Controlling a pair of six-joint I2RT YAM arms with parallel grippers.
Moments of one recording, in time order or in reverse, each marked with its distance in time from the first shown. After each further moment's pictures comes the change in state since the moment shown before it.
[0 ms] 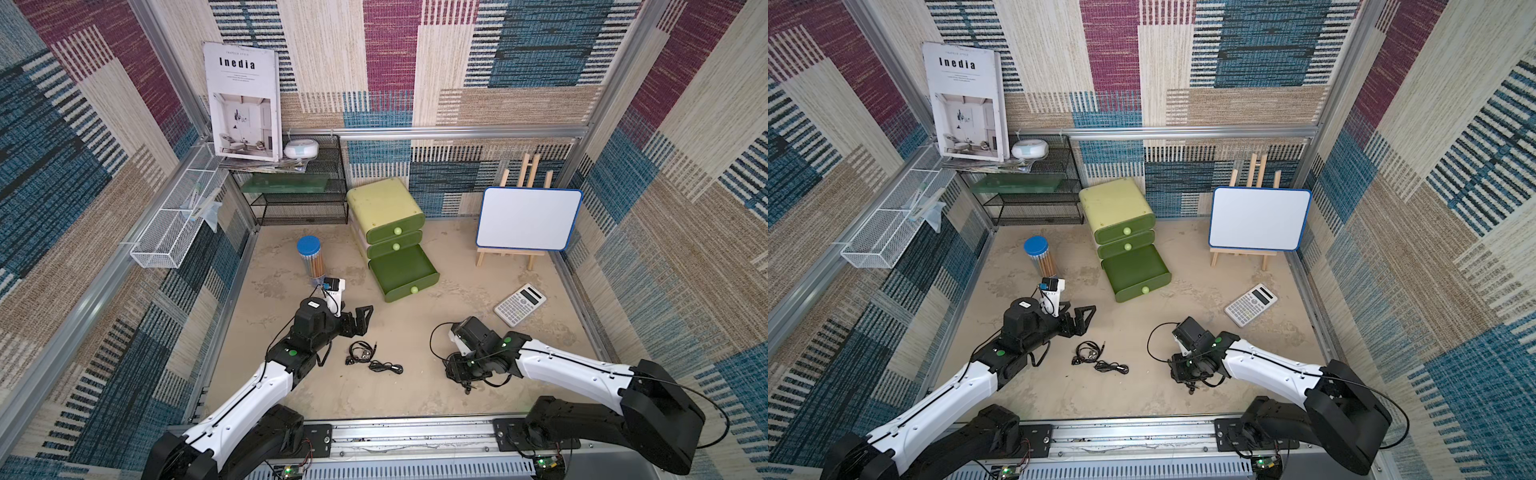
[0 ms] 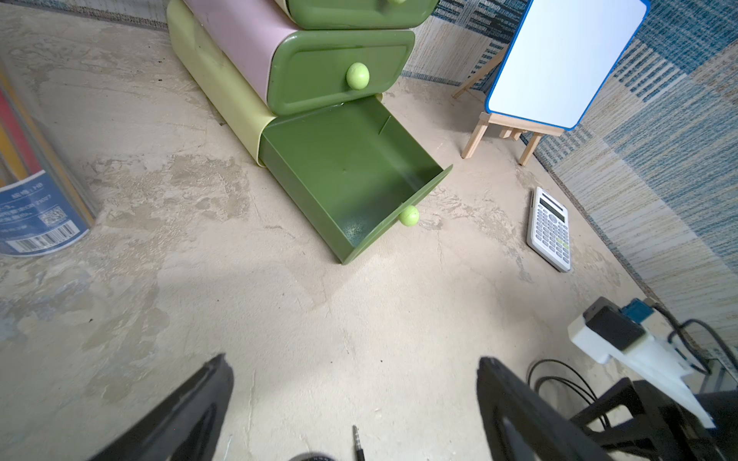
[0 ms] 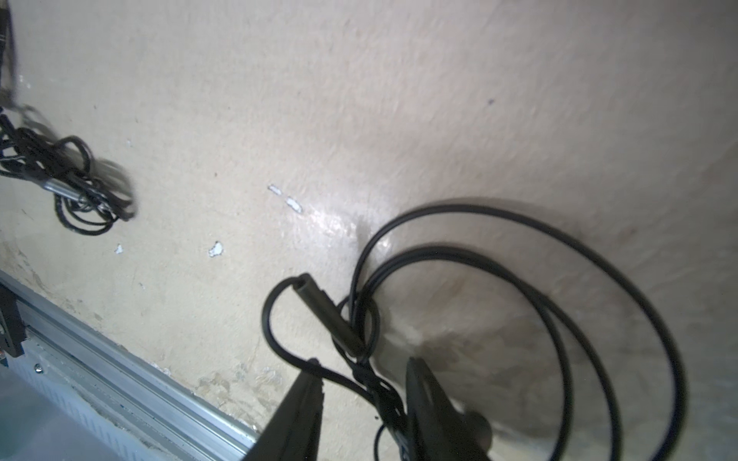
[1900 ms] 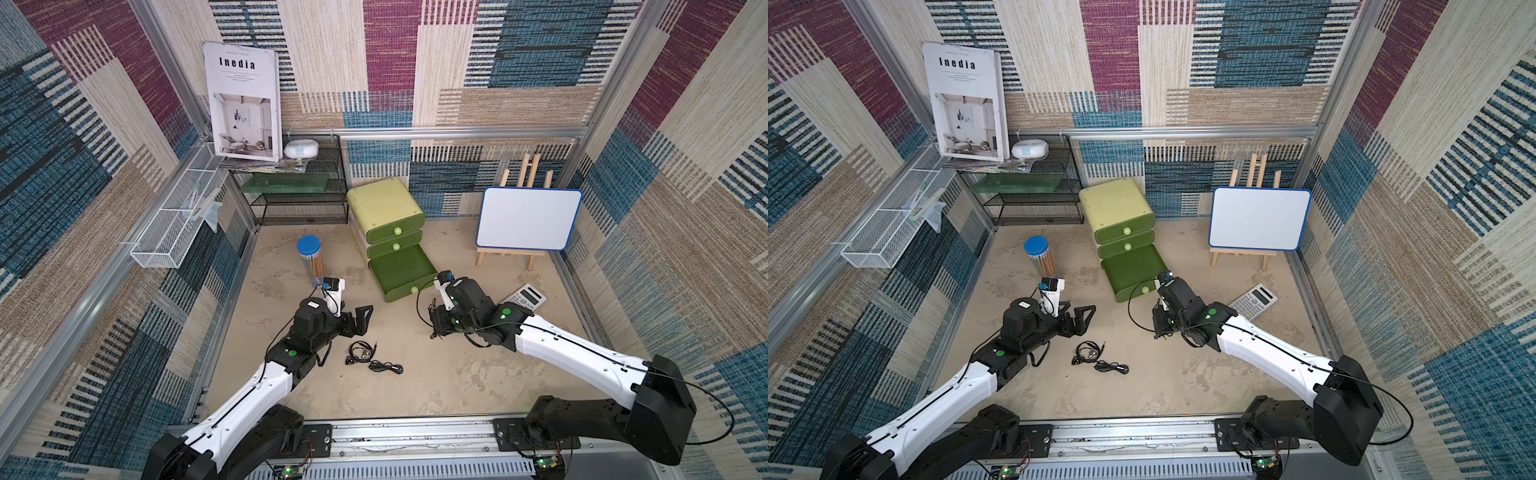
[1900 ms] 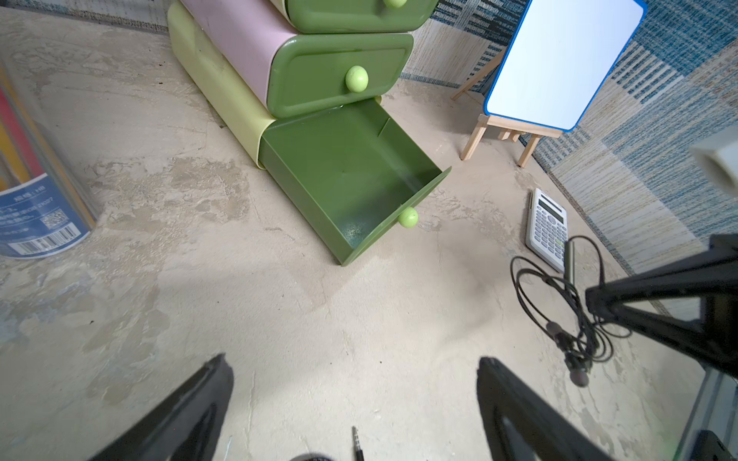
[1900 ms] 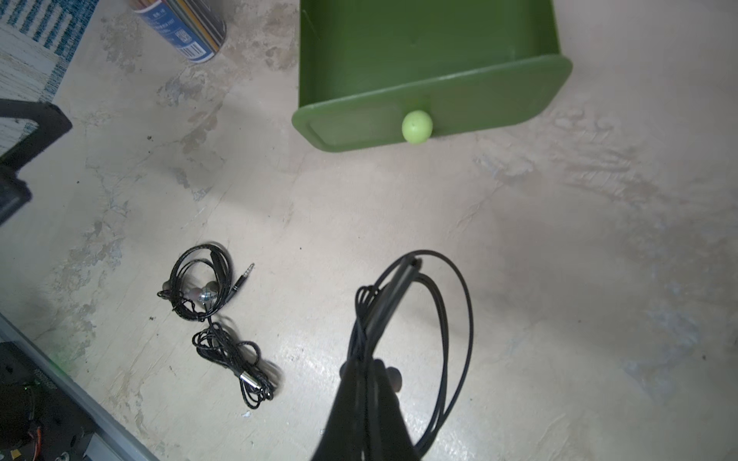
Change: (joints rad) left arm -0.001 -0.007 0.000 0.000 -0.001 0.000; right arm -0.003 0.079 0.393 0.087 0.264 -0.183
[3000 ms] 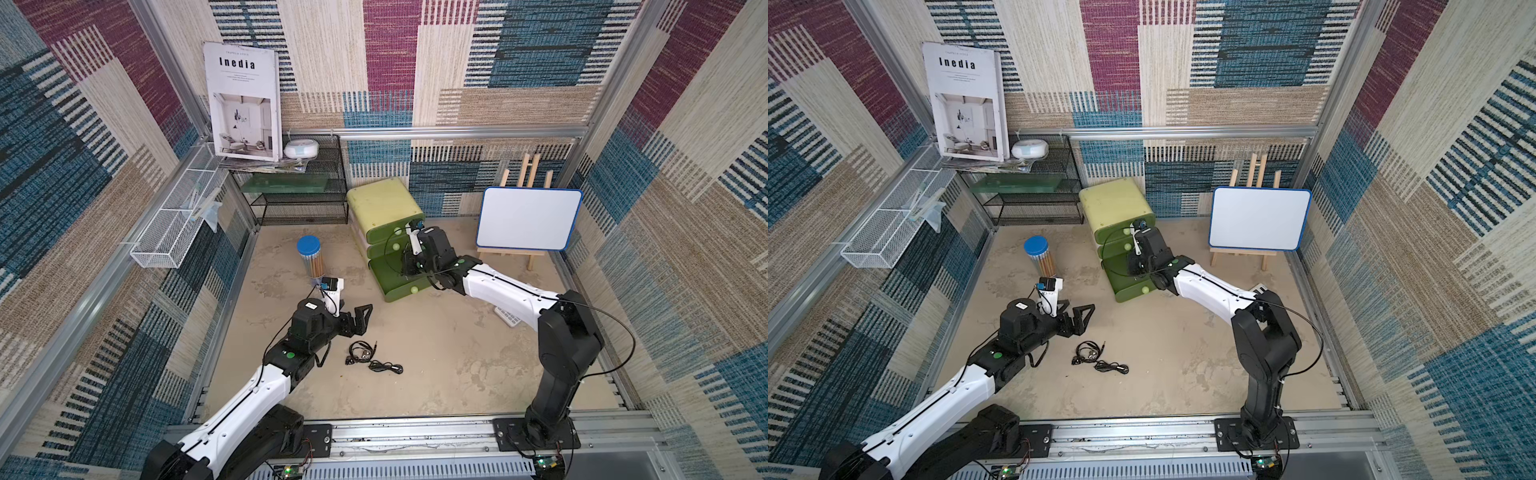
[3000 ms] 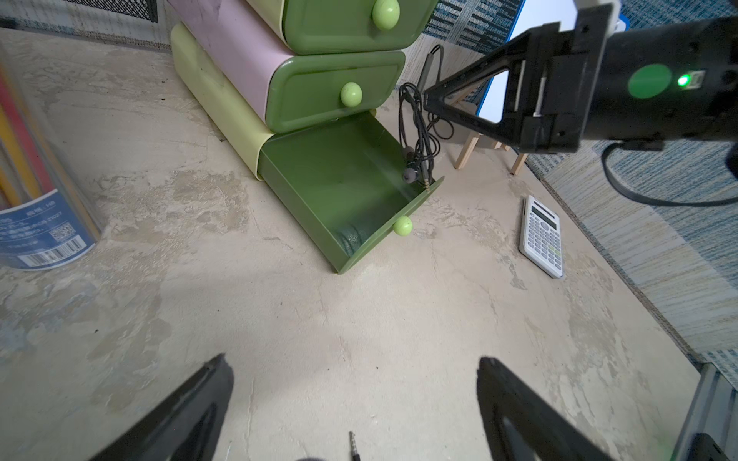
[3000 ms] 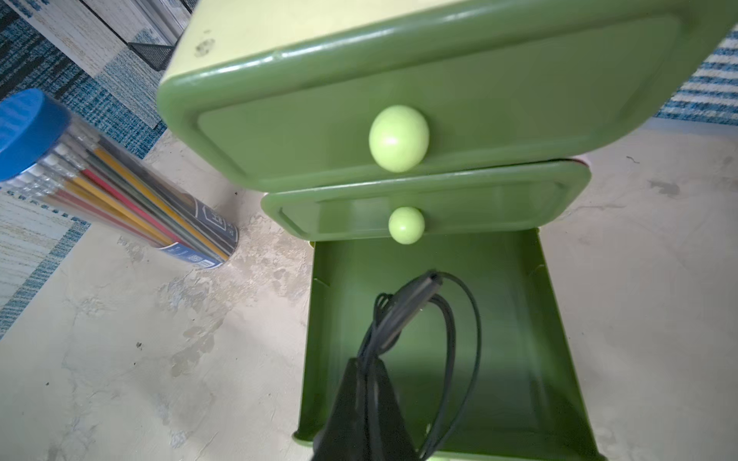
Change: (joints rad) left arm -0.001 -0.030 -0.001 -0.001 -0.003 0.003; right arm -0.128 0.537 0.487 0.292 -0.009 -0.121
